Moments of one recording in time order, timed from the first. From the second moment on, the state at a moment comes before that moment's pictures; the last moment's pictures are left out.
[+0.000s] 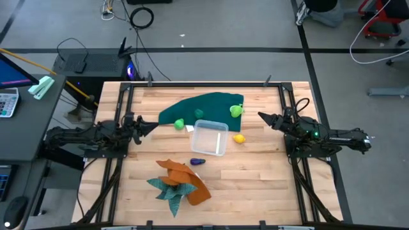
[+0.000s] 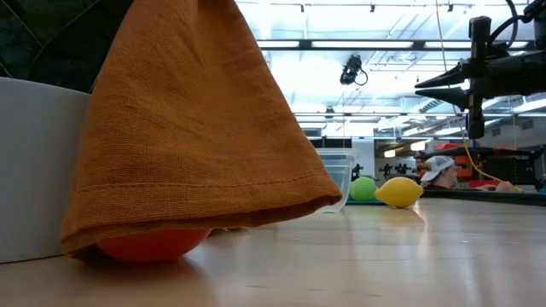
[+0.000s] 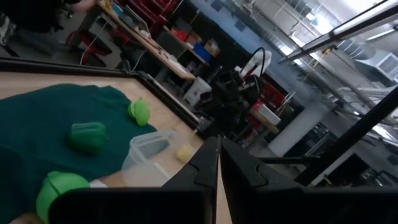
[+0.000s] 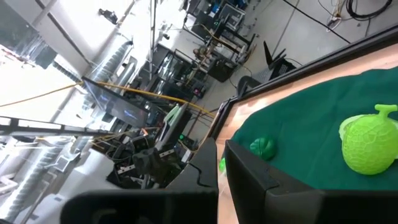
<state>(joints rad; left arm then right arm) -0.02 0.03 0.01 0.11 -0.31 -0.71 -0.08 0.00 0.03 0.04 0.42 1.00</state>
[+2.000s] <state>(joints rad) 0.36 0.28 0.06 0.38 -0.21 -0.52 -0.08 0.20 0.10 0.37 0.49 0.89</state>
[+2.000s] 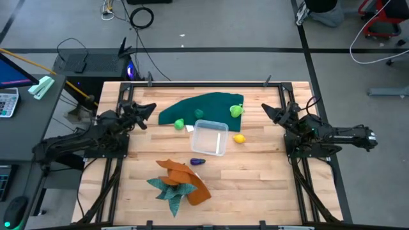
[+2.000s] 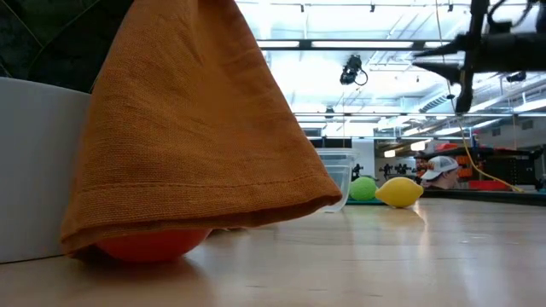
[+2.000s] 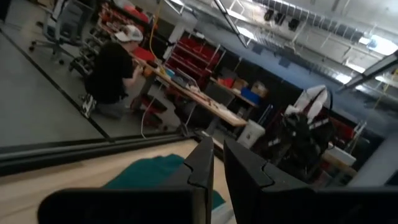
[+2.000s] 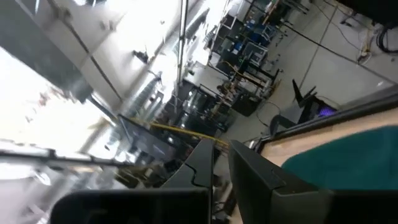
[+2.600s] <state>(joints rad) 0.36 0.33 0.07 0.46 -0.11 -0.57 -0.21 0.79 0.87 -0.34 0.24 0.55</state>
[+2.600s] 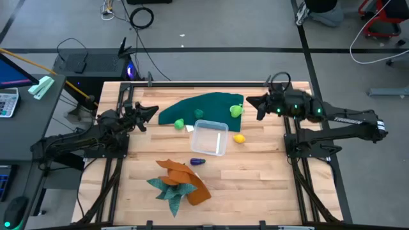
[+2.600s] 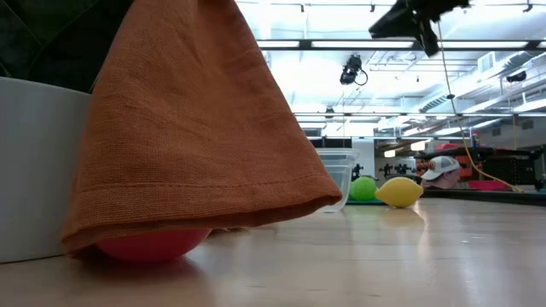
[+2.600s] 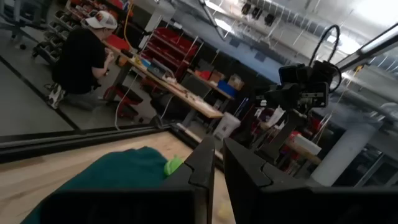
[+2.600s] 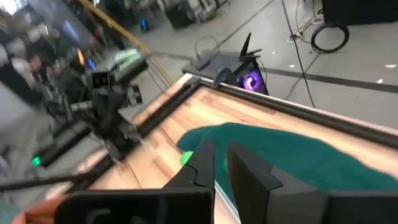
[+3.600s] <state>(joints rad) 0.36 0.93 0.97 -0.07 0.06 -0.28 -0.47 1.17 1.15 -0.76 -0.42 0.19</state>
